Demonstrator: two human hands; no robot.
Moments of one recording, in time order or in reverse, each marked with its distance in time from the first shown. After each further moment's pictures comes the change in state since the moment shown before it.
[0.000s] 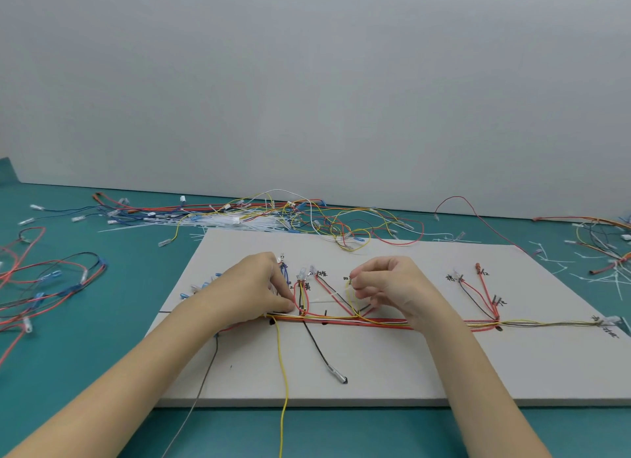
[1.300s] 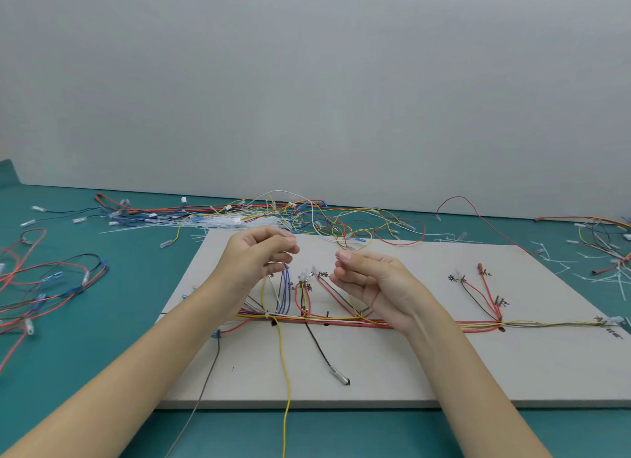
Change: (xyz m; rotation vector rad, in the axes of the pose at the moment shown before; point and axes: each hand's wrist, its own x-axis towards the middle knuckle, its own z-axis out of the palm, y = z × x) left_hand 0.003 0.019 -0.011 -1.138 0.272 -0.104; right_hand 0.000 0.000 0.017 0.556 -0.247 -0.016
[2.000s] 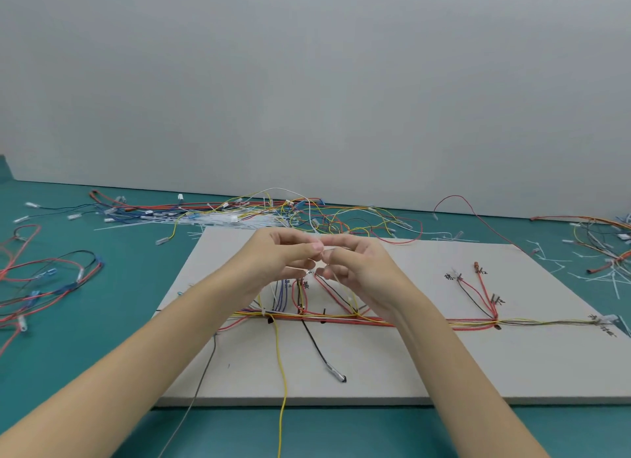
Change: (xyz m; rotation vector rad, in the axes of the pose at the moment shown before) left_hand 0.007 0.004 0.020 0.122 -0.168 -0.121; right_hand 0.002 -0.006 0.024 -0.363 -0.031 -0.122
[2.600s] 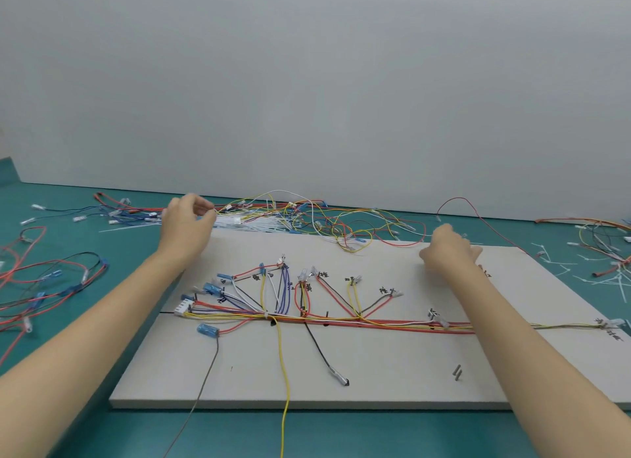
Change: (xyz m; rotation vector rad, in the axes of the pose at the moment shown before) left_hand 0.058 -0.027 -0.135 0.785 0.761 0.265; right_hand 0.064 0.012 -0.141 -1.404 0.726 0.362
